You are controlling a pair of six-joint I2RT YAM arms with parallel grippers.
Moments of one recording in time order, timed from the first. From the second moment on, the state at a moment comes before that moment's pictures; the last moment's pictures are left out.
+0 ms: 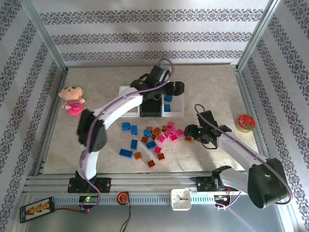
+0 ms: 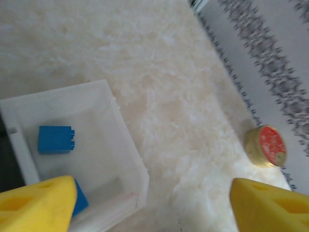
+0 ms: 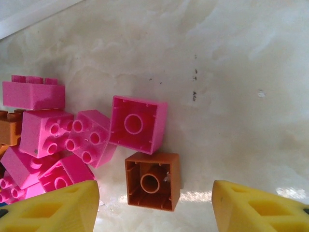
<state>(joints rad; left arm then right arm) -0.68 1.94 1.79 -0.46 0.11 -0.52 0.33 1.14 0.57 -0.51 -0.12 0.65</state>
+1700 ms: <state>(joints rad) -0.58 0.75 0.58 -0.50 -0.19 -0.60 0.58 2.05 1.67 -0.55 -0.09 0.52</state>
